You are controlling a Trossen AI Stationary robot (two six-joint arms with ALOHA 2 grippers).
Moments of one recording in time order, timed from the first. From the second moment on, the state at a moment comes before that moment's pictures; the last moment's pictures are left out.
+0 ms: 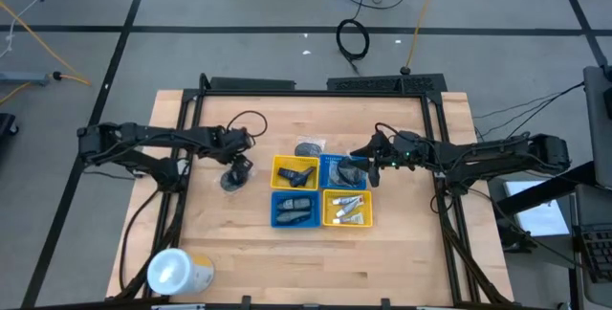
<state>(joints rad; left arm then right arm) 0.33 1.29 0.55 -0.61 -0.16 -0.58 -0.16 1.04 0.39 0.31 -0.06 0.33</state>
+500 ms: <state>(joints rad) 0.40 1.29 0.51 -0.51 -0.04 -0.51 -0.16 1.04 0.39 0.31 -0.06 0.33</state>
